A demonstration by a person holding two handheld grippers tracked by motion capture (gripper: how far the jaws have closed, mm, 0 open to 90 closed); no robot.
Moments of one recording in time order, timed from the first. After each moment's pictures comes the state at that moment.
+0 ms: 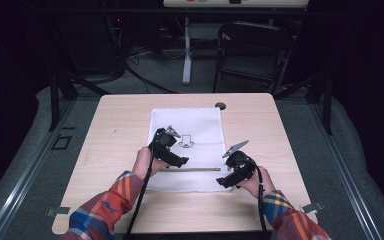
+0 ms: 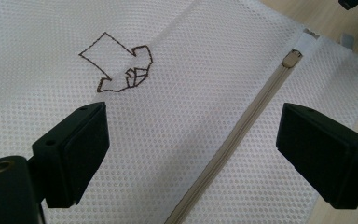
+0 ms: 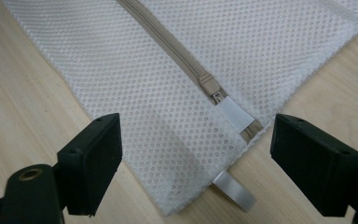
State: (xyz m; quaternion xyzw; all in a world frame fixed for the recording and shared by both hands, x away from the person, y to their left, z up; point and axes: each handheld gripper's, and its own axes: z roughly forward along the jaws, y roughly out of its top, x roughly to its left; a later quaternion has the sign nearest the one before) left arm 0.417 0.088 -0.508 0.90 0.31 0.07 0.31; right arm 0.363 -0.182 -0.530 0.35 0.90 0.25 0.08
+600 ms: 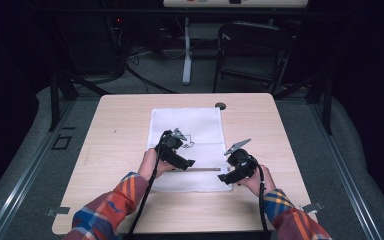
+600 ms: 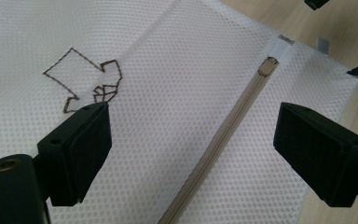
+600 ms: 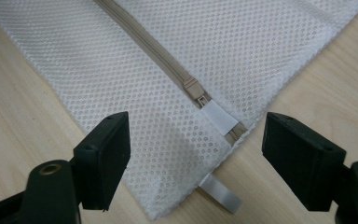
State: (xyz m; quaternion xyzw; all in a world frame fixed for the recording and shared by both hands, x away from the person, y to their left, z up) left arm 0.413 0.066 -0.515 0.90 0.28 0.06 0.32; right arm 0.367 -0.187 -0.529 0.36 0.89 0.26 0.09
